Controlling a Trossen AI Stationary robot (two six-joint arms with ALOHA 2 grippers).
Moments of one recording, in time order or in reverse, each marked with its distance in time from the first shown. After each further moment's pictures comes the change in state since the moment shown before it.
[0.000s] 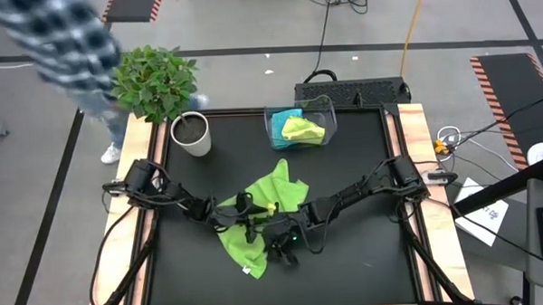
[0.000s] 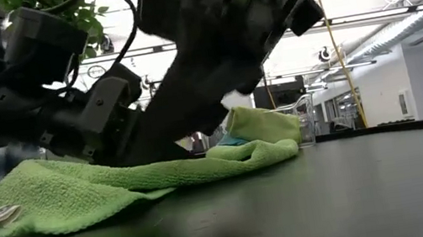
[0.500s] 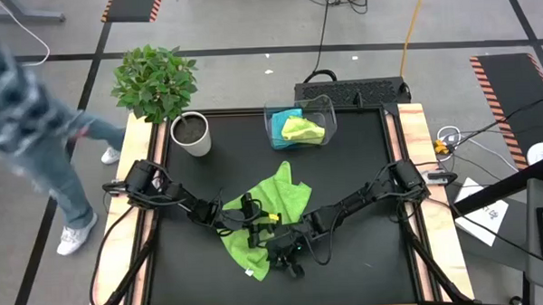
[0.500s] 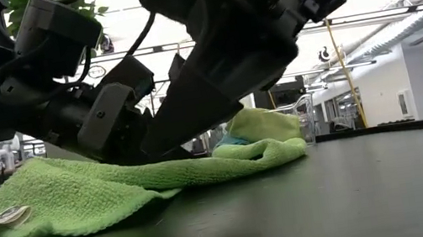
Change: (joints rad) left arm -0.005 -0.005 0.084 -0.123 0.012 0.134; right arm 0.068 0.000 0.000 -0.008 0.059 -0.067
